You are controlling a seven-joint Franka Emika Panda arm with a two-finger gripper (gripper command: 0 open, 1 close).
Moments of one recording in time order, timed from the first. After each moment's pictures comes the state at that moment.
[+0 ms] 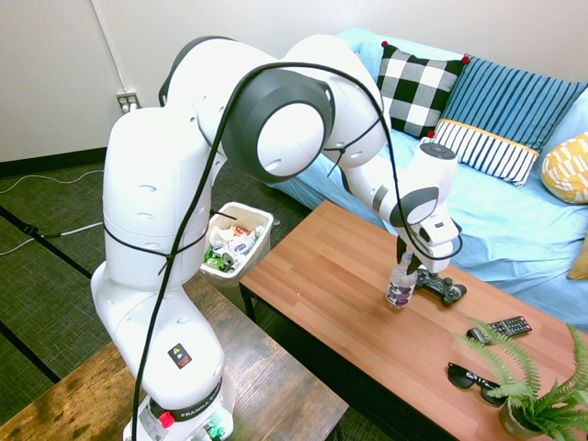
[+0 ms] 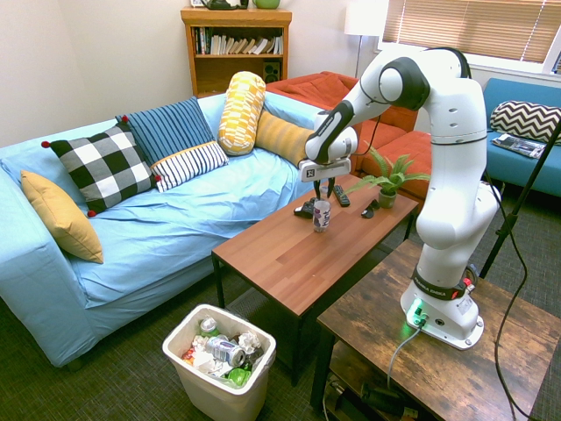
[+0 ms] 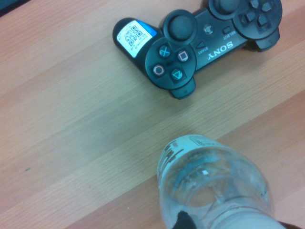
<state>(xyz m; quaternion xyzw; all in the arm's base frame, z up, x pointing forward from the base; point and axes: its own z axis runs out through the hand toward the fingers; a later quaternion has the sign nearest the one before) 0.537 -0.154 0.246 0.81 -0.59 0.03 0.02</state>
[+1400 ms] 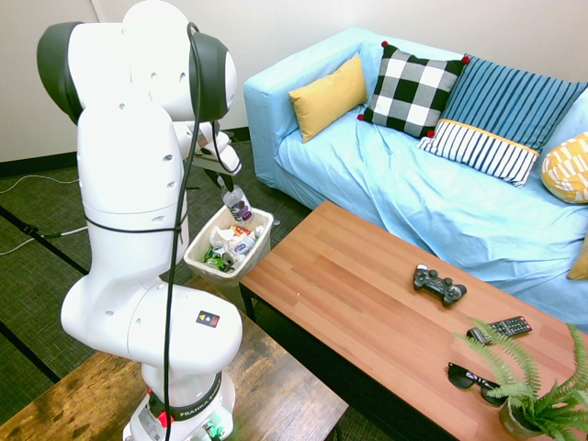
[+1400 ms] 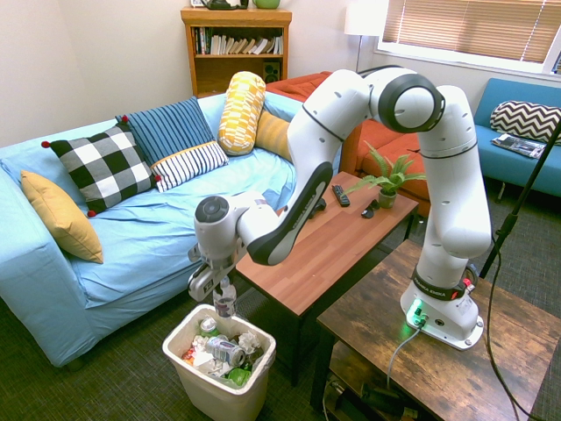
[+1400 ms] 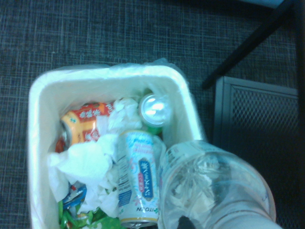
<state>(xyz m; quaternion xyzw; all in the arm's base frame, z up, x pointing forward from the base) 0.377 0.441 0.220 0.95 -0.29 0.14 0.03</state>
